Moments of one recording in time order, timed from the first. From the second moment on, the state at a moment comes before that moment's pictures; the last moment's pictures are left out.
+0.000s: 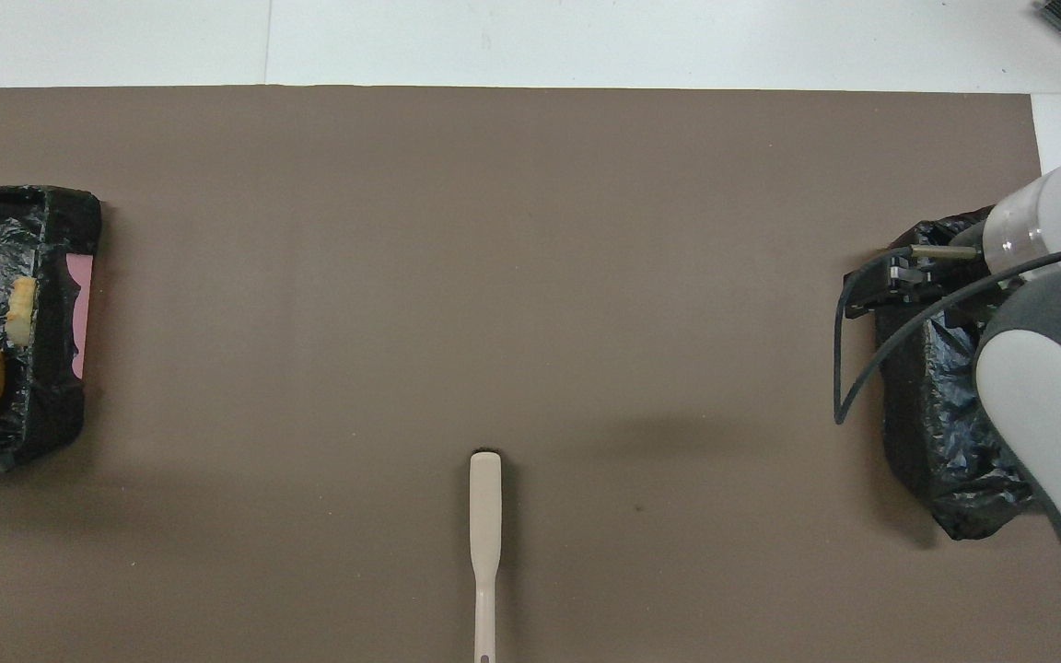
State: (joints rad) left arm 0.38 0.03 0.07 -1.79 0.84 2.12 1.48; right arm 0.01 0.05 0.07 -1.62 0.01 1.62 0.21
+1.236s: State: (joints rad) left arm 0.02 0.04 0.04 -1.77 0.23 1.86 0.80; right arm -0.01 0.00 0.00 -1.62 0.01 1.62 0.00
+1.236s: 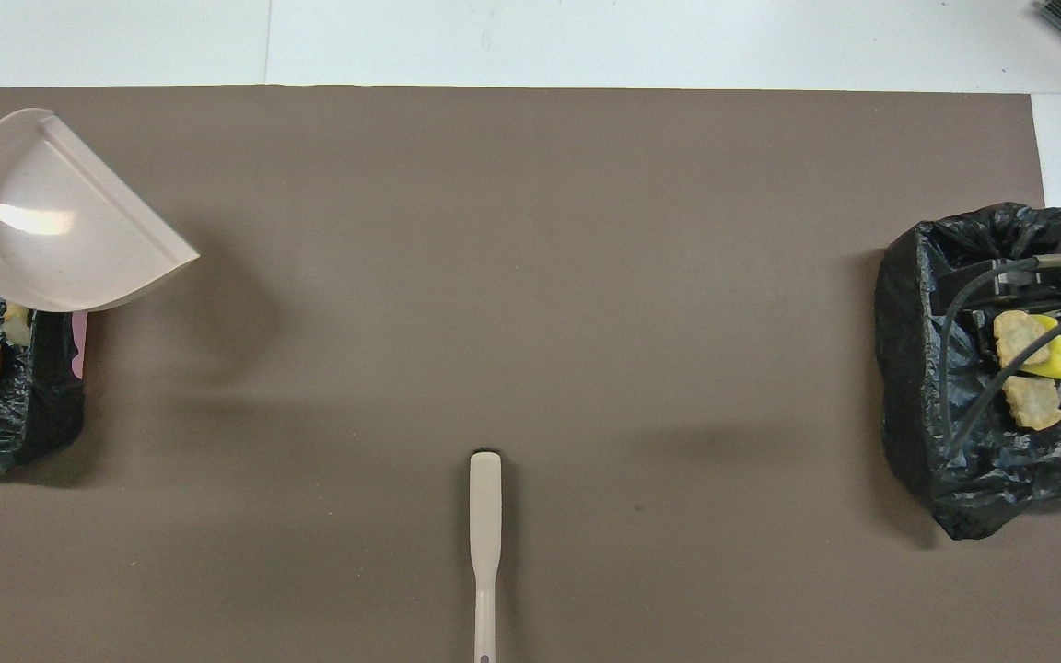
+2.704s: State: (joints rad) left arm -0.54 0.36 0.04 -1.69 -0.01 2.11 -0.36; right arm -0.01 0.00 0.00 -1.62 0.01 1.62 0.00
